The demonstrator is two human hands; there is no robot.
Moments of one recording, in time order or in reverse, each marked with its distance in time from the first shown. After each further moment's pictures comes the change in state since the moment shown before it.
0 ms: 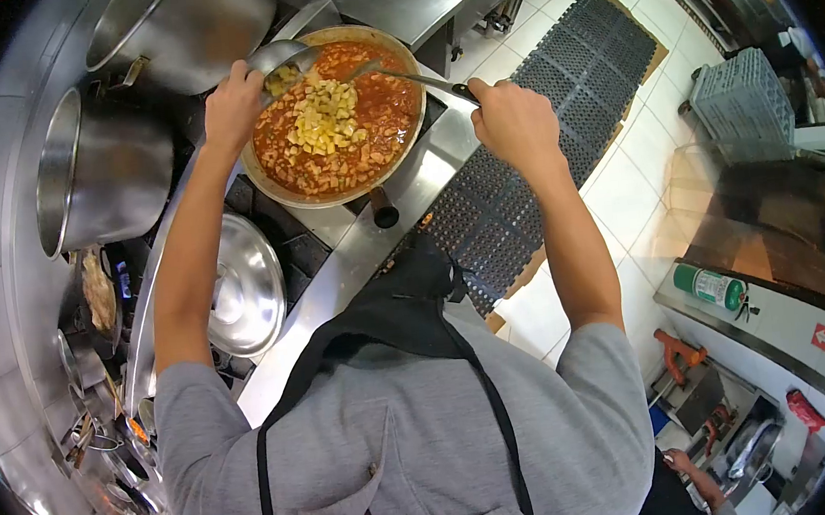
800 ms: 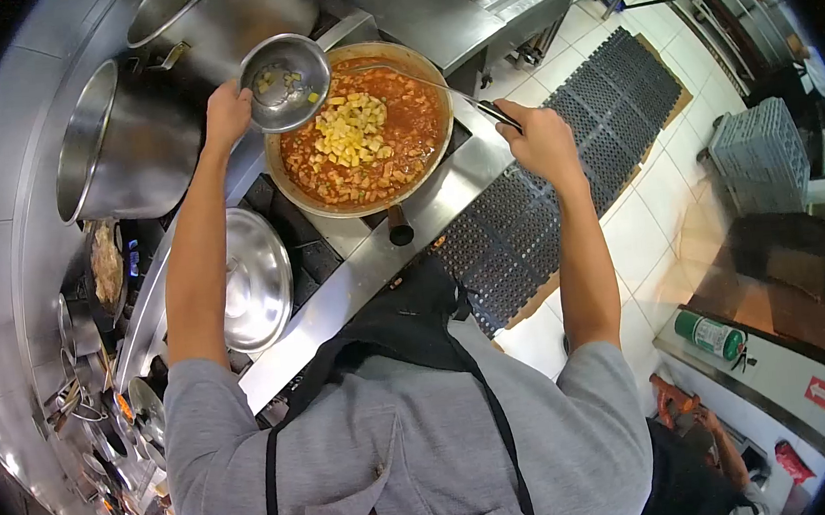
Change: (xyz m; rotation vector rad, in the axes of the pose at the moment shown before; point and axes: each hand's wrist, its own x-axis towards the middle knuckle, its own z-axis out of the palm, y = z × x) left_hand -0.015 -0.067 0.007 -0.317 -0.011 -0.484; right_hand 0.028 0.032 0.022 0.345 0.026 -0.080
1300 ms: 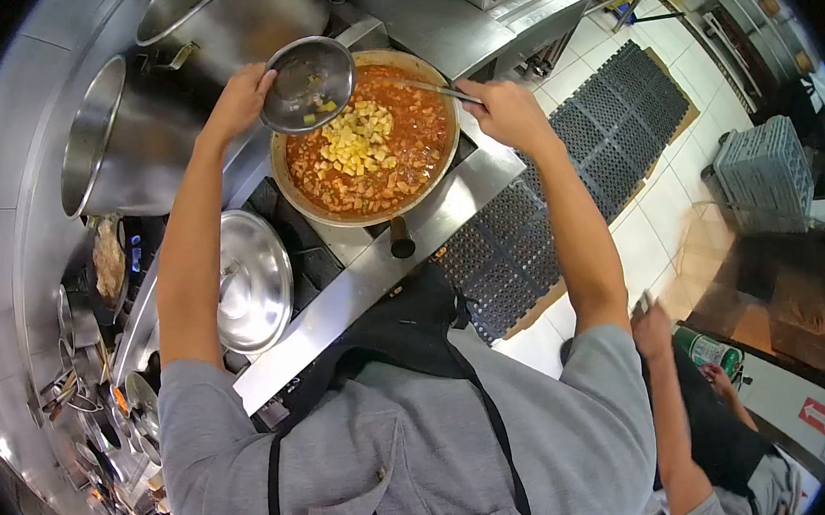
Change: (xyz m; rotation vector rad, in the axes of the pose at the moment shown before) left_hand 0.029 0.019 -0.017 -0.026 -0.237 0.304; right_hand 0.069 -0.007 0.021 -0.022 0.022 -0.329
